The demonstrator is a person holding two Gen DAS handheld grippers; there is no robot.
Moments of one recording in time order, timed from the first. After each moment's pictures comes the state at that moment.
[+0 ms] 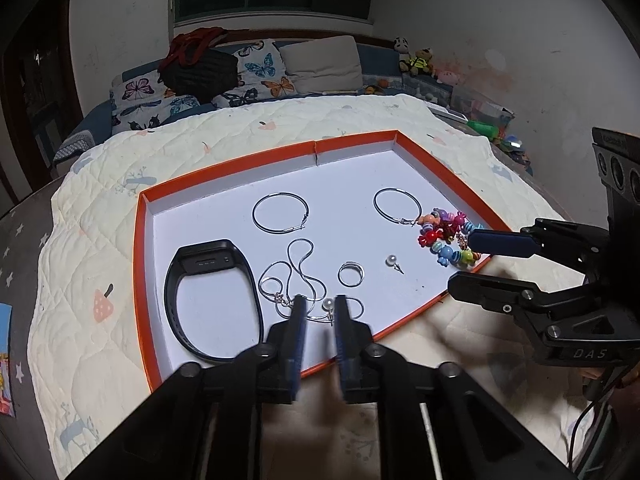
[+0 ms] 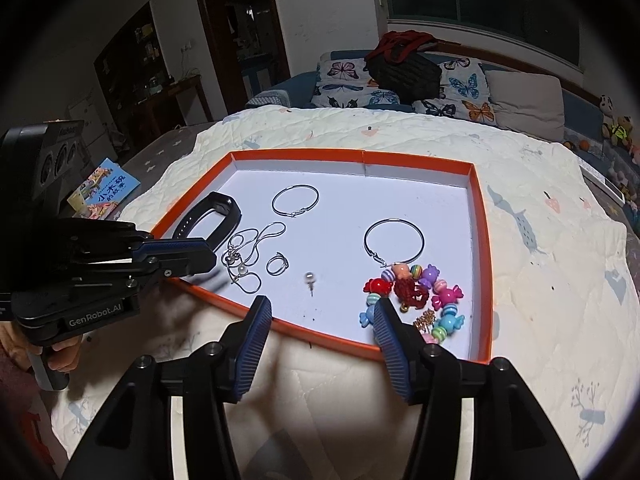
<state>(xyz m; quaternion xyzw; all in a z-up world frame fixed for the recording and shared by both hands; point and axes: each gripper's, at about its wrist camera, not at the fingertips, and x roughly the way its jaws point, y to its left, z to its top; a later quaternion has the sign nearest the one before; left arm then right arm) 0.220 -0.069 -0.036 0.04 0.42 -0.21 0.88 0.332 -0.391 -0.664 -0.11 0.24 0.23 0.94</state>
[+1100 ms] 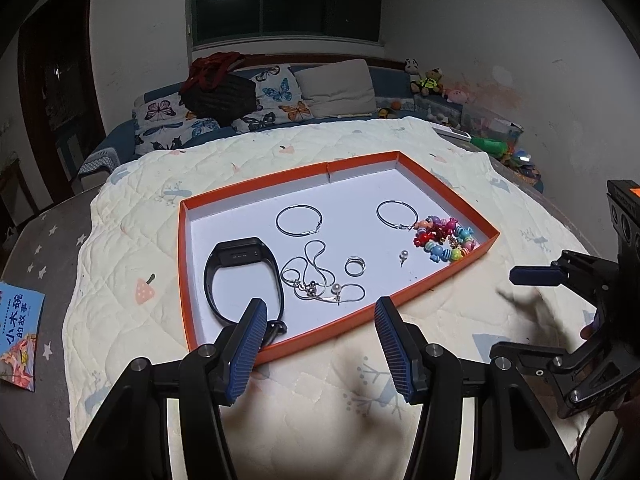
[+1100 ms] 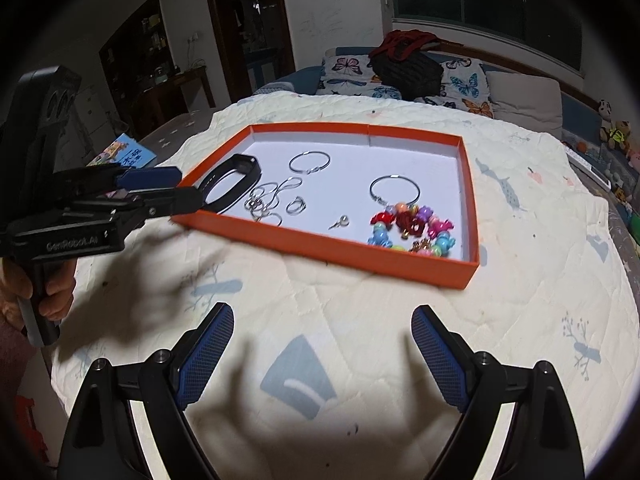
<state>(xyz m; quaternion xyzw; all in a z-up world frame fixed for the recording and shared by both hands) 0.165 -0.052 -0.012 0.05 0.38 -0.18 0.90 0.283 -0.405 -0.691 -0.13 0.24 0.23 0.93</state>
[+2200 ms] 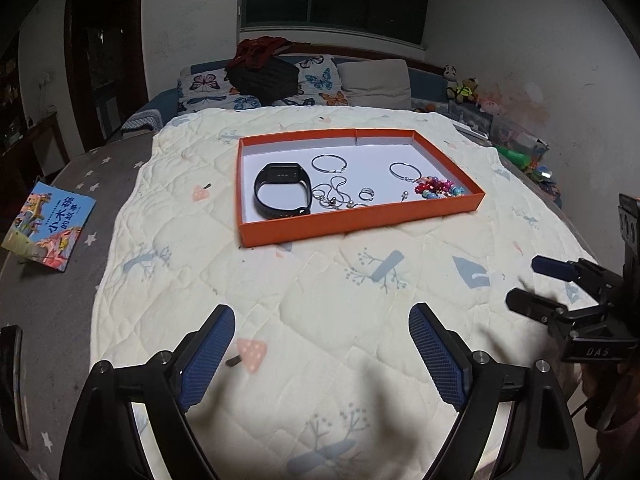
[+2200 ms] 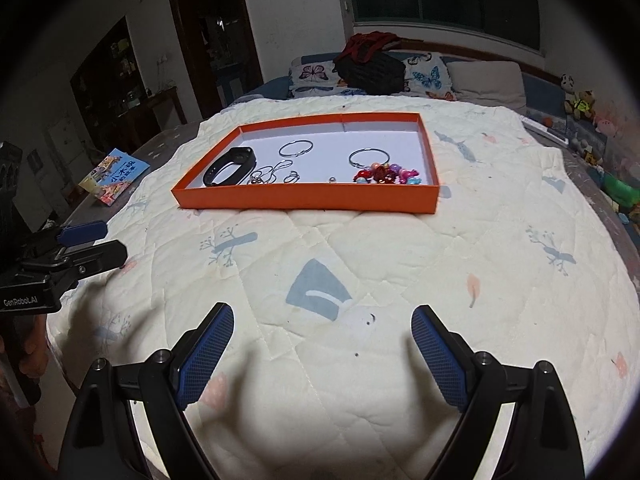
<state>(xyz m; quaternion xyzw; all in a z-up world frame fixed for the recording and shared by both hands) 0.046 -0.016 -0.010 0.01 0.40 -0.11 0.91 0.222 -0.424 -0.710 -0.08 0.23 0.17 0.95</state>
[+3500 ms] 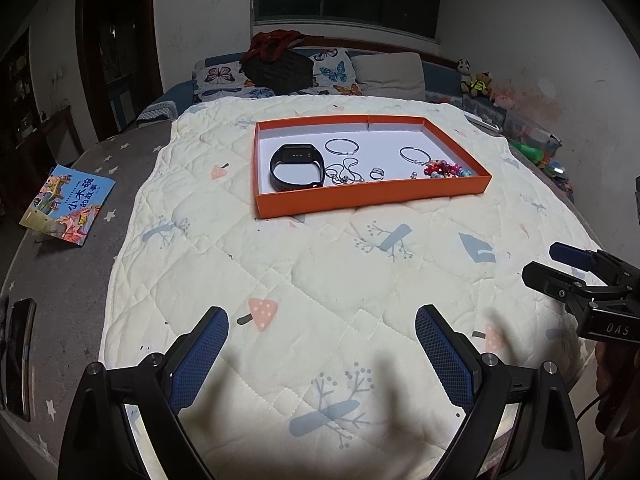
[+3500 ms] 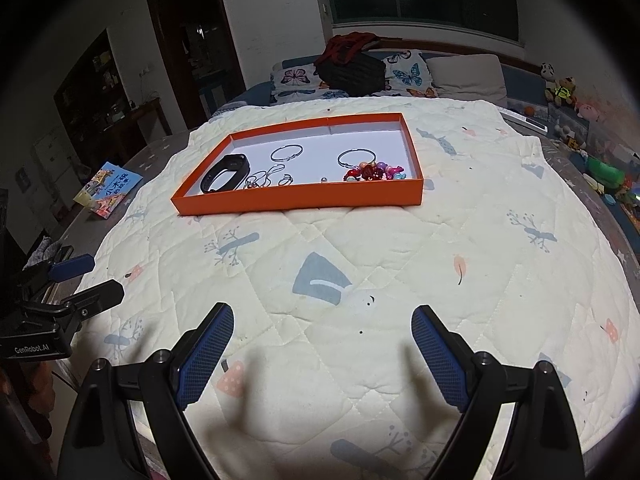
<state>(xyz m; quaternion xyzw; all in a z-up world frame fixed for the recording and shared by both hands) 0.024 -0.012 -0.014 0.01 0.42 -0.09 0.90 0.208 -0.420 -0.706 -0.05 0.23 0.15 0.96</state>
